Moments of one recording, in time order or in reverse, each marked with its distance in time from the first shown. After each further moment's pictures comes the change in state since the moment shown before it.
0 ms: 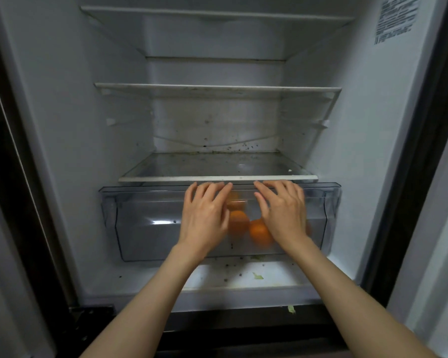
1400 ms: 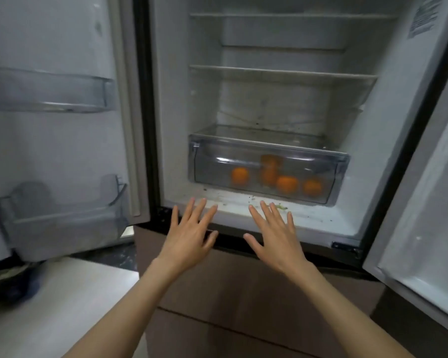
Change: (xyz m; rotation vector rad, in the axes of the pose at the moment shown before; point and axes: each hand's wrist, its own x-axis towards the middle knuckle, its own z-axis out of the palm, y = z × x) left_hand -0.203 0.043 -0.114 0.156 -0.400 -0.331; right_hand -0.135 -0.075 -0.129 0.153 -0.878 -0.158
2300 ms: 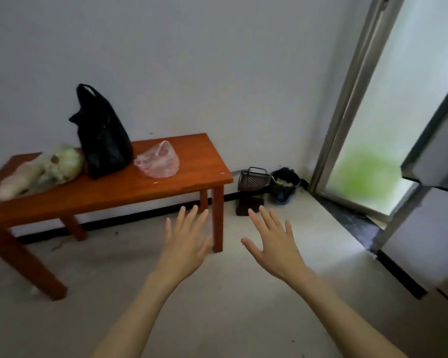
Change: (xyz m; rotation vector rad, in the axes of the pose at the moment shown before) left_hand -0.599 -0.213 -0.220 0.249 -0.023 -1.218; right_hand -0.229 -0.576 0.078 0.367 -0.362 -0.960
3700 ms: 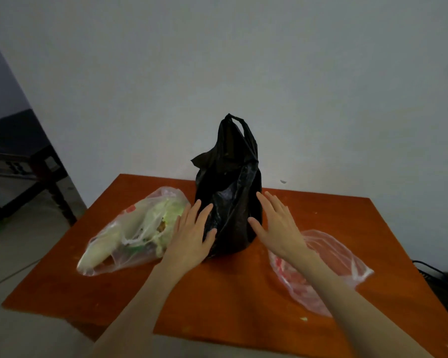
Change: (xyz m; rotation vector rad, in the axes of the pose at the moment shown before) left_hand 0.401 -0.574 -0.073 -0.141 0.190 -0.346; right_hand 0.668 -0.392 0.179 0.233 -0.044 -0.422
